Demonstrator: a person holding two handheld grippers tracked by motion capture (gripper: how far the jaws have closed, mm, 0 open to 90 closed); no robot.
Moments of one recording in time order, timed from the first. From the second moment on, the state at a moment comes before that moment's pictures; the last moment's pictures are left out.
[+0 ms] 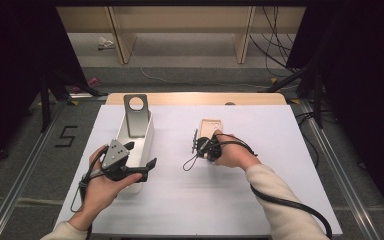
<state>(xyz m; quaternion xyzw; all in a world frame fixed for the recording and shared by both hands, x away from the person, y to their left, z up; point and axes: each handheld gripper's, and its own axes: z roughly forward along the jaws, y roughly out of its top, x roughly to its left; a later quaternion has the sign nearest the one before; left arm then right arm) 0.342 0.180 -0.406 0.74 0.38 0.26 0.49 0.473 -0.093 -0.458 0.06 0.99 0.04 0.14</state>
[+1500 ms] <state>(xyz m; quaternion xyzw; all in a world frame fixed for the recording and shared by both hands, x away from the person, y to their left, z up) 0.343 0.182 -0.407 0.74 0.38 0.26 0.49 0.411 -0.146 -0.422 0.06 0.95 0.26 0.13</state>
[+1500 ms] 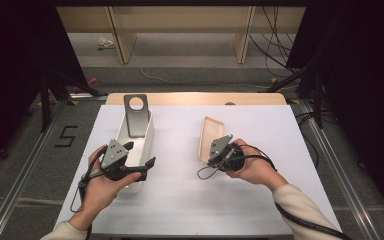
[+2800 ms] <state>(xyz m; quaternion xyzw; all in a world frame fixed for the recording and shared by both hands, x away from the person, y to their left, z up) 0.355 0.146 -0.388 0.75 0.35 0.23 0.51 0.352 -0.160 -0.414 0.04 0.94 0.32 0.10</state>
